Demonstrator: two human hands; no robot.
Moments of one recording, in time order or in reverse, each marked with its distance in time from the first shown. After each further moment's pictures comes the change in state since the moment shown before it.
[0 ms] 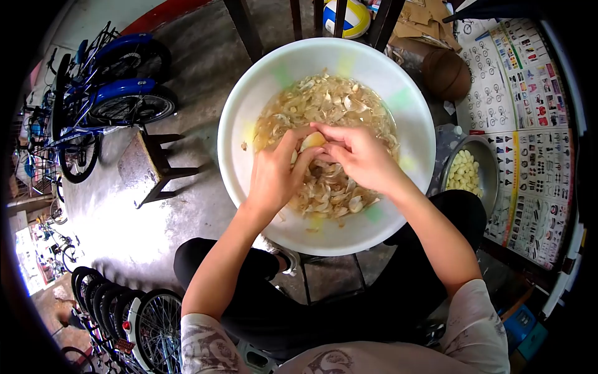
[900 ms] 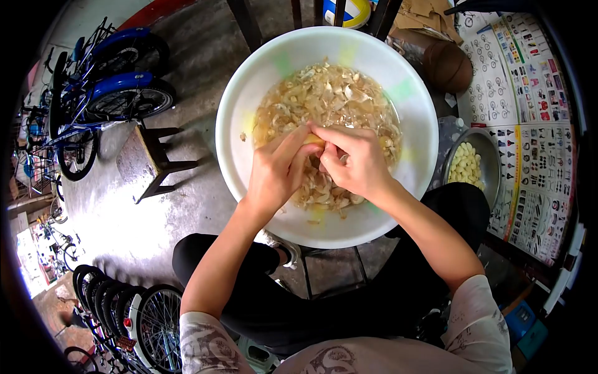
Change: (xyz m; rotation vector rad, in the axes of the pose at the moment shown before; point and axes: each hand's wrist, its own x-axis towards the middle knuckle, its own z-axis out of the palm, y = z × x) left_hand -0.008 0.006 -0.003 -0.093 0.085 0.181; right_hand -0.008 0.018 0.018 -0.327 0.212 -0.484
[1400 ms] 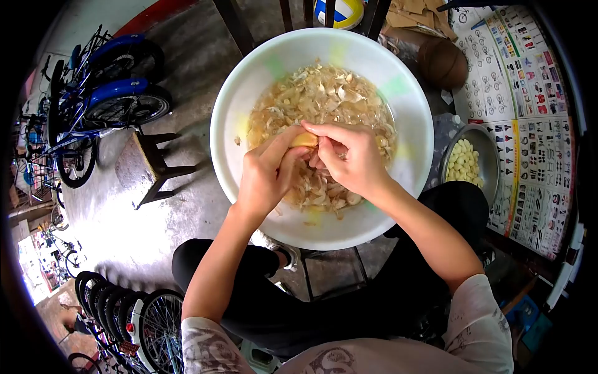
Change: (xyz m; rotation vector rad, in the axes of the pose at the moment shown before) left_hand -0.002 0.000 -0.005 -0.032 -0.061 -0.131; right_hand 0.001 -0.003 0.000 0.176 0.072 0.067
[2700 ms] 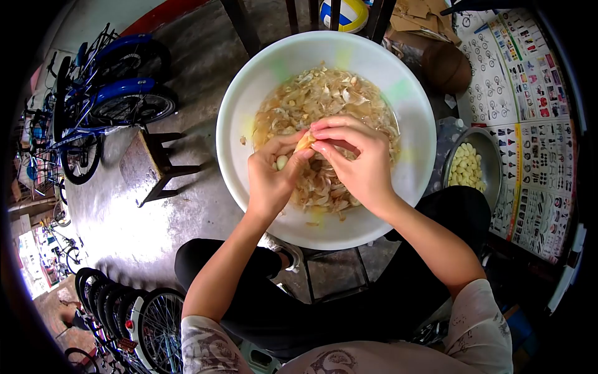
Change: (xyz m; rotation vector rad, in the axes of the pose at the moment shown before) left_hand -0.010 0.003 0.009 -0.291 0.080 -0.342; right_hand -0.001 -0.008 0.002 -0.093 0.147 -0.112
